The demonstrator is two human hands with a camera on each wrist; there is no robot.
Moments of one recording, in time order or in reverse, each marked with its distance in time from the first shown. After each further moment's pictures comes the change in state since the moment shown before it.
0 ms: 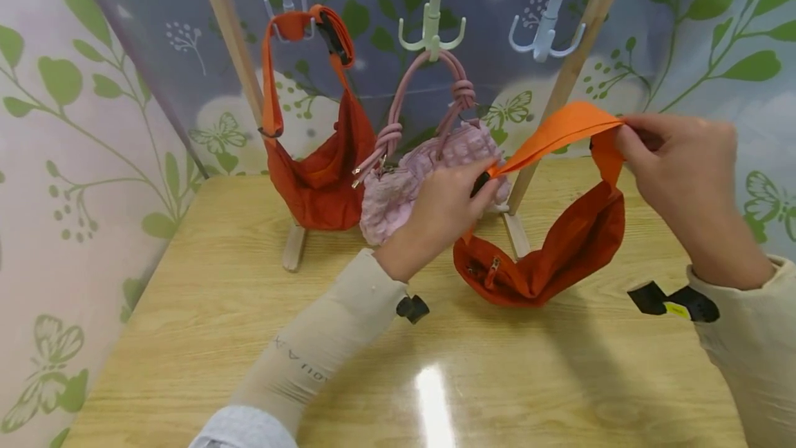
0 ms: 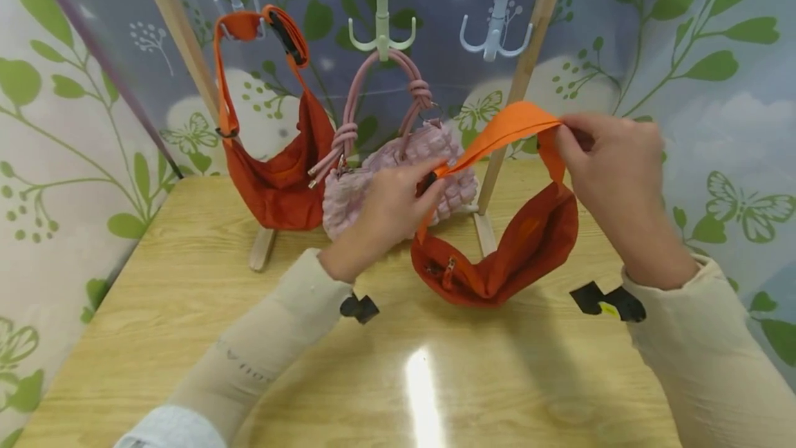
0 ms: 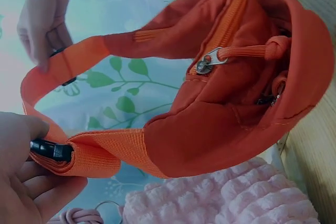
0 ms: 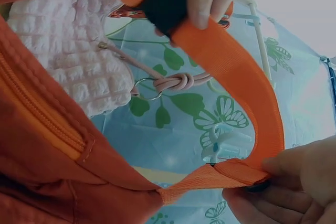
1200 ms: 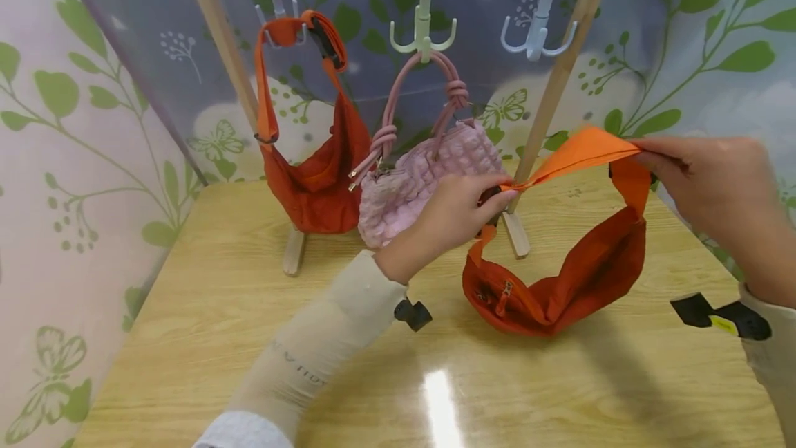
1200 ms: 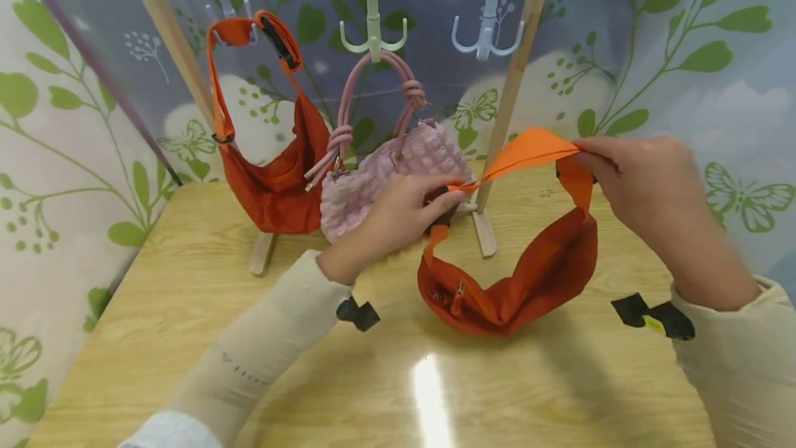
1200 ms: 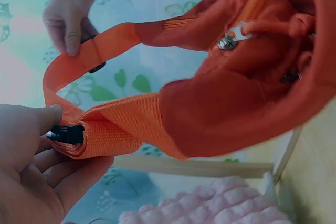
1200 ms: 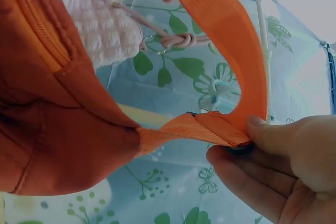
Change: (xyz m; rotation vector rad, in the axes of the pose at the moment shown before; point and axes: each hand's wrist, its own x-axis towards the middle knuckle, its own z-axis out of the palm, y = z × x) left_hand 0.004 0.009 0.005 -0.193 -0.277 -0.061; right_hand -0.021 0.043 -0.016 -0.211 -0.047 -0.352
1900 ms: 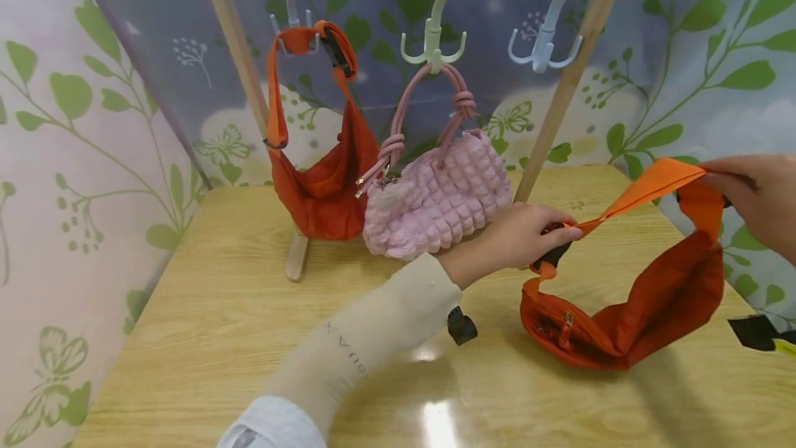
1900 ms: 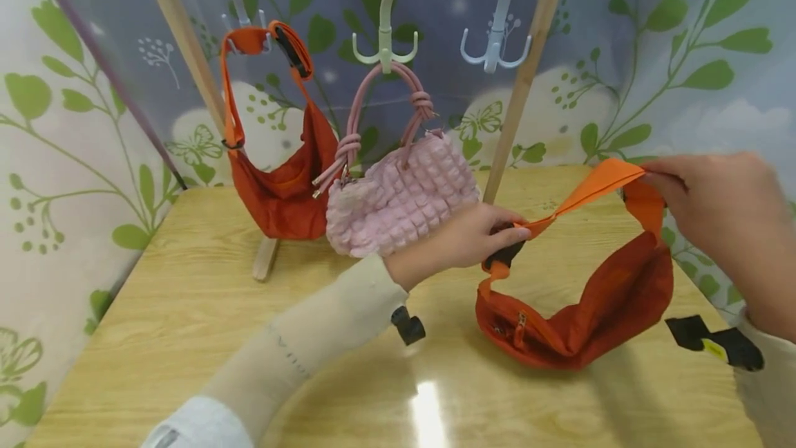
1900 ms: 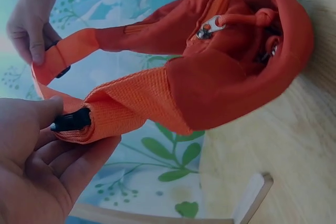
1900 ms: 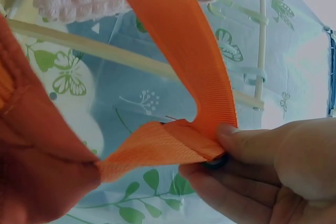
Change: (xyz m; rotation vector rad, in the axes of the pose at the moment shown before) left_hand 0.036 0.021 0.053 -0.054 -0.277 0.015; right_hand -0.014 0.034 -0.013 0.133 -0.159 0.187
